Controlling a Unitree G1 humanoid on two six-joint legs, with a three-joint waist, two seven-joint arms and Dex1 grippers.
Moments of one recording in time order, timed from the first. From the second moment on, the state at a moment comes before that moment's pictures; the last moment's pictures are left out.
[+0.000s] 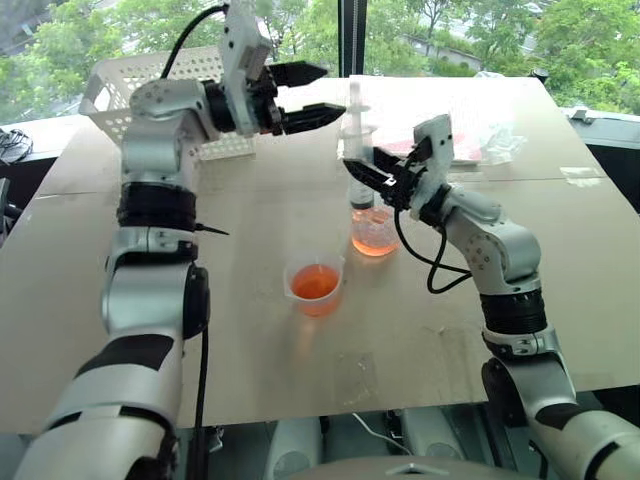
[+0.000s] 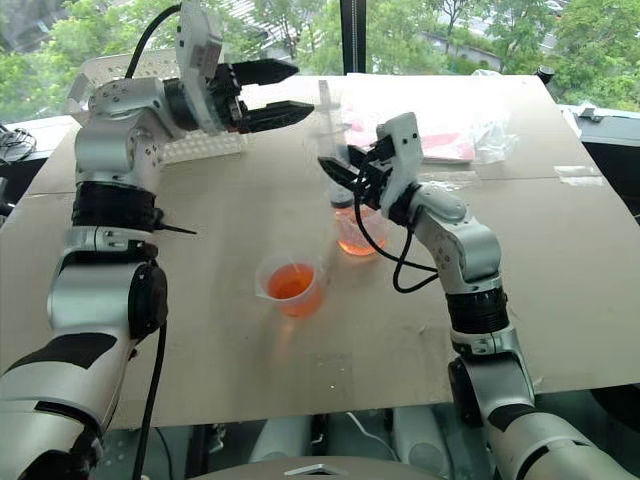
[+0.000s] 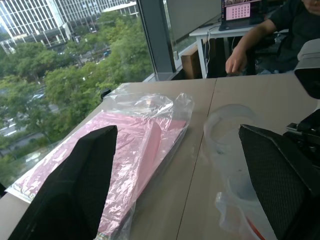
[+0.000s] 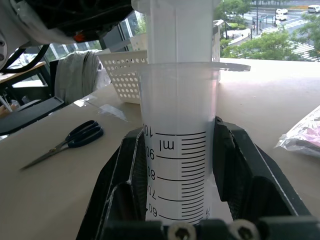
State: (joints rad) left arm -1.16 0.56 0.06 0.56 -0.27 0.27 -1.26; right arm -0.73 -0.10 0.00 -0.05 0.40 0.62 0.55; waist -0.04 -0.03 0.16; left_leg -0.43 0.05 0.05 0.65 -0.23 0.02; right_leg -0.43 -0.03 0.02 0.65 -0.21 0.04
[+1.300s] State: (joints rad) left arm -0.73 0.85 0.24 -0.14 -0.62 0.71 -1.03; right arm -0.63 -0.05 0.19 -0.10 0.65 0.42 0.91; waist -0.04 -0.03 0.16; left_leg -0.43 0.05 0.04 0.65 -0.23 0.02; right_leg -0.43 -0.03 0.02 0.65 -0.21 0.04
